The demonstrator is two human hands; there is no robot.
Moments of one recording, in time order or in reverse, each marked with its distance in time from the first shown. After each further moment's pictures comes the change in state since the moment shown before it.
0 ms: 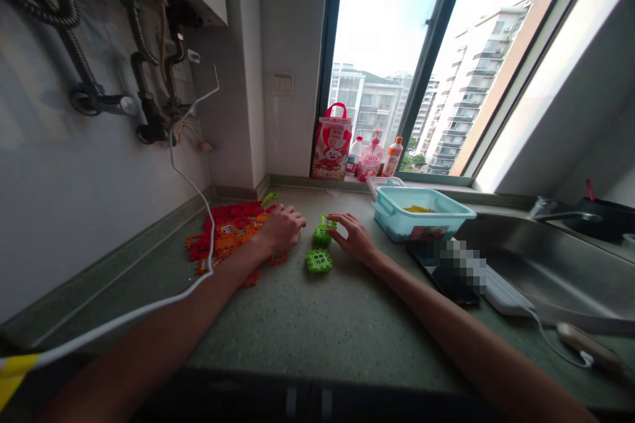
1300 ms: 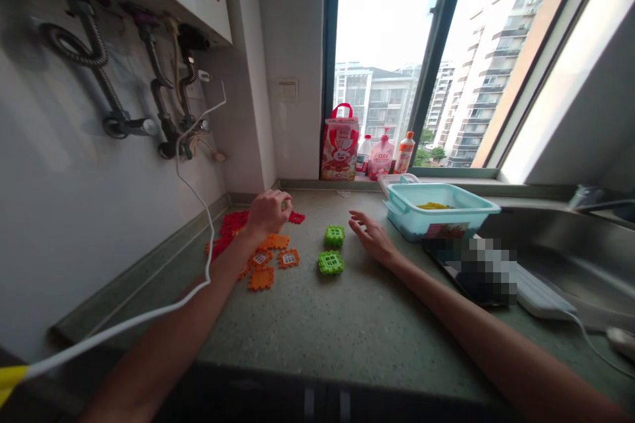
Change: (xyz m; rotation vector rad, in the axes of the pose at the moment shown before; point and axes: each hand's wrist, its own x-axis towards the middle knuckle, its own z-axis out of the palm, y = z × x) left_hand -0.004 -0.059 -0.019 -0.024 0.278 -0.363; right_hand -0.010 0.020 0.002 0.224 0.051 0.374
